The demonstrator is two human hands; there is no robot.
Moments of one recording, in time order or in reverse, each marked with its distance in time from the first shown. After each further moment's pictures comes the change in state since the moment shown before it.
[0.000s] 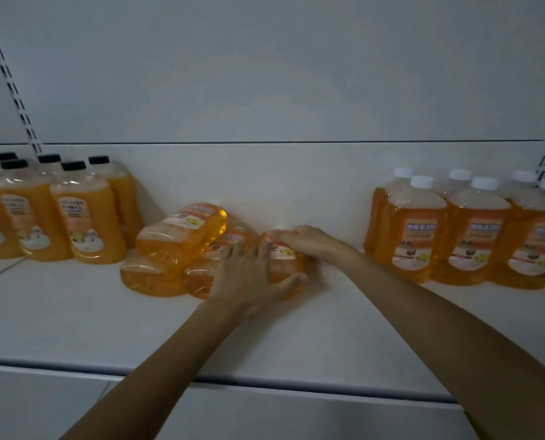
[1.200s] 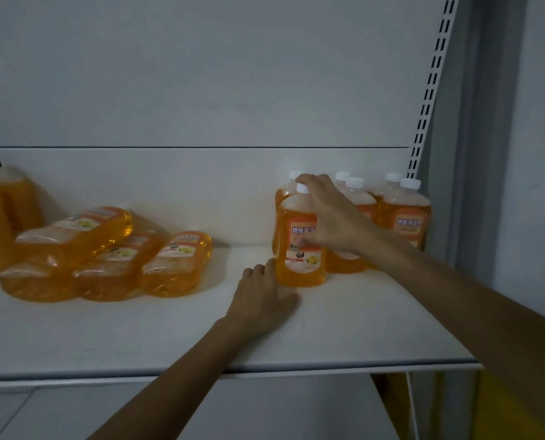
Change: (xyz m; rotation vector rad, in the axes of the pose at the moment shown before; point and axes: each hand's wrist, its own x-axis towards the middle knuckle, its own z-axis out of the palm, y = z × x) left_hand 0.008 0.161 0.033 -0.501 0.015 0.136; right_hand -0.123 0.095 -0.137 -0.384 0.407 -0.413
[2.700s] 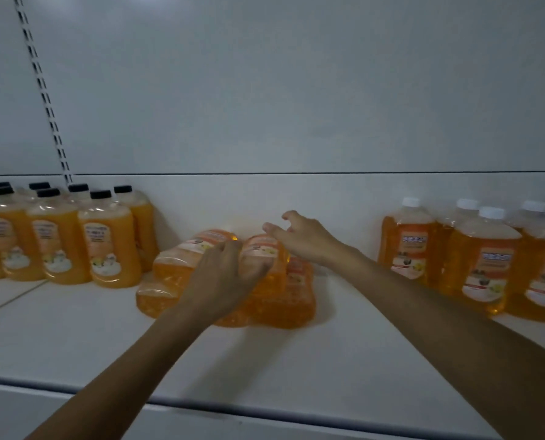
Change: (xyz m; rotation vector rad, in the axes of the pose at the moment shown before) left_hand -0.039 -0.134 -0.159 0.095 0.317 -0.205; right_hand 0.113 -0.145 0.105 0.364 -0.197 0.167
